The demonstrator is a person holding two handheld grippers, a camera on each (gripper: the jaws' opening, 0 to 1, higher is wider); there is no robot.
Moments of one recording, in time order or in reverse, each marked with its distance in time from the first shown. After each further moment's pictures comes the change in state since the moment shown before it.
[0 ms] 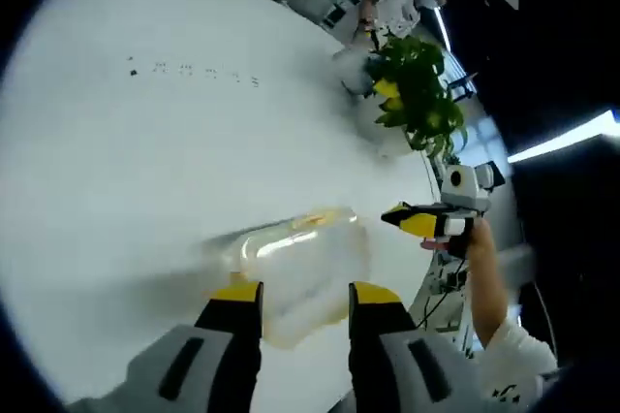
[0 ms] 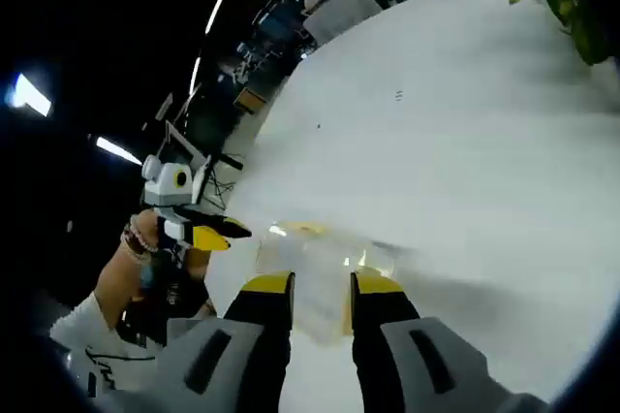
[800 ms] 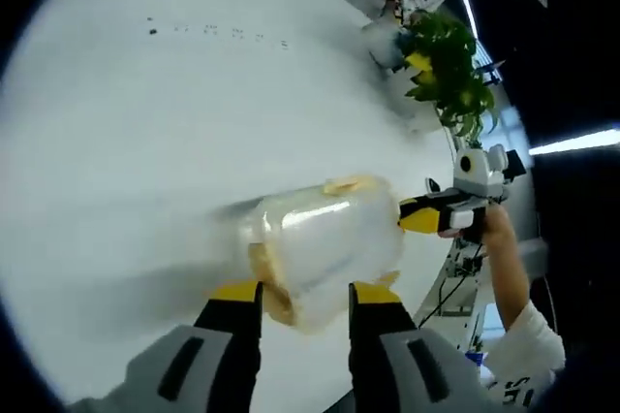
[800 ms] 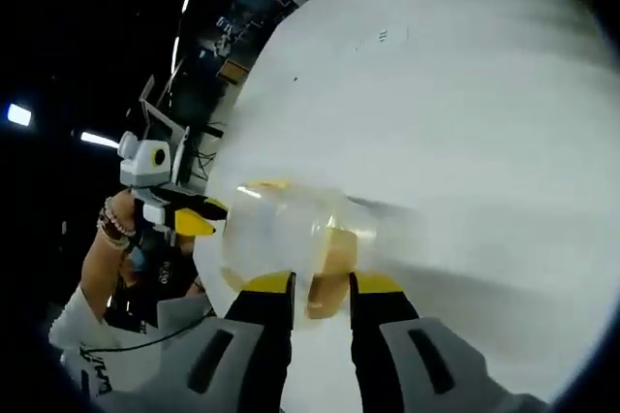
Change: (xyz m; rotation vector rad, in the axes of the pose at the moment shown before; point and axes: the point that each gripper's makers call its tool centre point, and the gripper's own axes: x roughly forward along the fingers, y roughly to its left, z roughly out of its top) left arm 0.010 0.023 -0.042 0.124 0.152 0.134; right arm 0.028 -0.012 -0.053 -0.059 0.194 -0.049
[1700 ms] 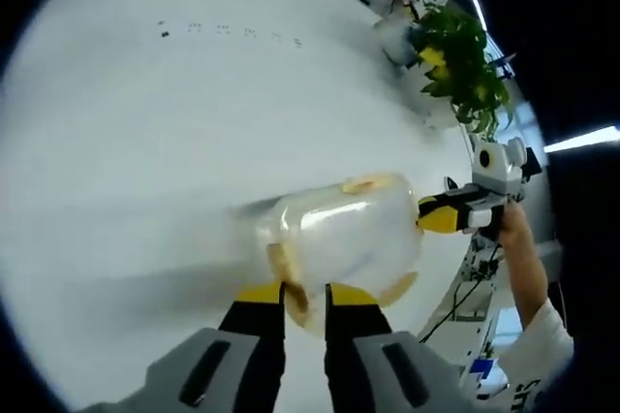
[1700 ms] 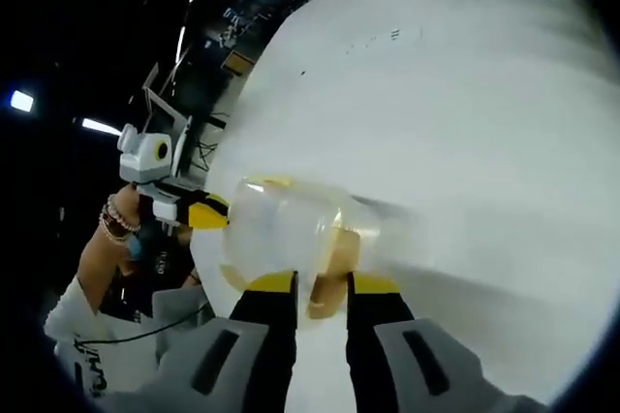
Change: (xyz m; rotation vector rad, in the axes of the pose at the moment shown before) left arm -0.001 0.026 0.017 -0.112 -0.030 0.038; right arm 0.006 0.007 -0.003 -0.022 0.027 0.018
